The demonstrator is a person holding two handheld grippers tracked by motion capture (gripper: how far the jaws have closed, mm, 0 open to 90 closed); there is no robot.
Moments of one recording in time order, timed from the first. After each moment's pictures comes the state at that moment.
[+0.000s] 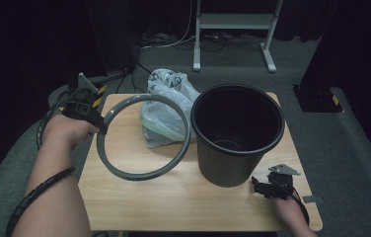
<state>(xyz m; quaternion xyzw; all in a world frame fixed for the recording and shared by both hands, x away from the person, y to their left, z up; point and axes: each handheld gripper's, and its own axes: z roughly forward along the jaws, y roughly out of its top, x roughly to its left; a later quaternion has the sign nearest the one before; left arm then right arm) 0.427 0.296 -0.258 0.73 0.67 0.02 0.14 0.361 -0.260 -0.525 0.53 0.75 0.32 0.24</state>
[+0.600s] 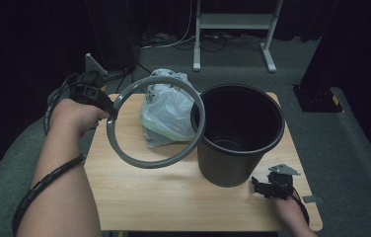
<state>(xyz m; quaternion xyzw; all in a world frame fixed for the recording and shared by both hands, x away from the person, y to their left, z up) 0.437 0.258 -0.215 0.74 0.65 0.04 0.18 0.361 -0.260 -0.525 0.53 0.75 0.32 0.24</state>
